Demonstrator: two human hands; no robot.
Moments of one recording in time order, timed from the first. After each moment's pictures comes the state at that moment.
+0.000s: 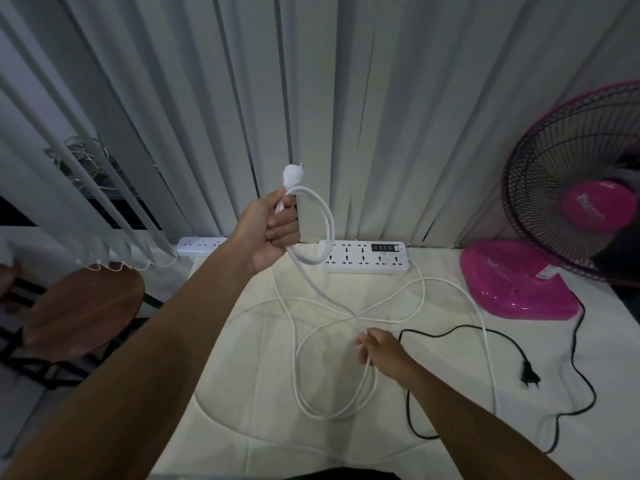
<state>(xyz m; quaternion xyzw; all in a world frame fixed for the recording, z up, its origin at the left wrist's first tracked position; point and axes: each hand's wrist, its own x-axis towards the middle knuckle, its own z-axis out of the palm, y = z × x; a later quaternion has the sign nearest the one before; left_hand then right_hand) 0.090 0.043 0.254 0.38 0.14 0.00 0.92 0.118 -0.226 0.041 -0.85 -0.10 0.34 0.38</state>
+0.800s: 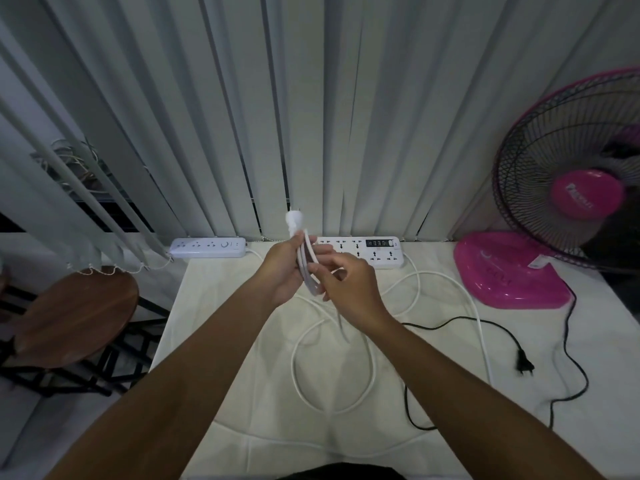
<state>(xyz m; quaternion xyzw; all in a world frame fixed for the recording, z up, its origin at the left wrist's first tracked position) 0.084 -0.004 0.201 0.42 0.26 0.00 0.87 0.112 -0.144 0.175 -0.77 -0.22 0.11 0.59</state>
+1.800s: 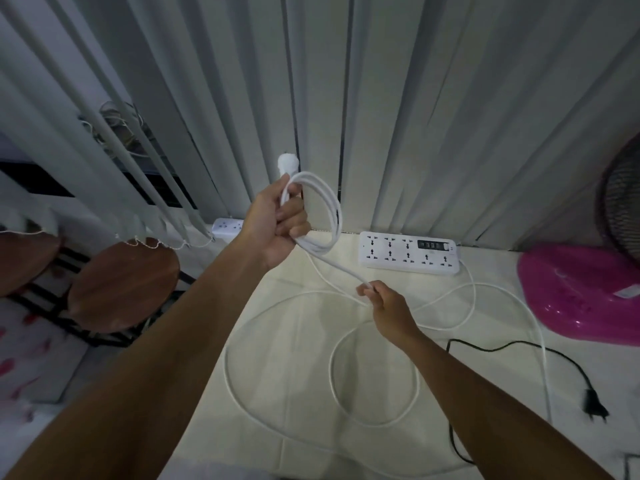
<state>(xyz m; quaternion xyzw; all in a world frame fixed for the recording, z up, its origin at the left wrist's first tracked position) 0.079 0.111 0.232 0.35 0.18 0.08 0.92 0.150 -0.122 0.057 -0.85 -0.21 0.23 0.43</state>
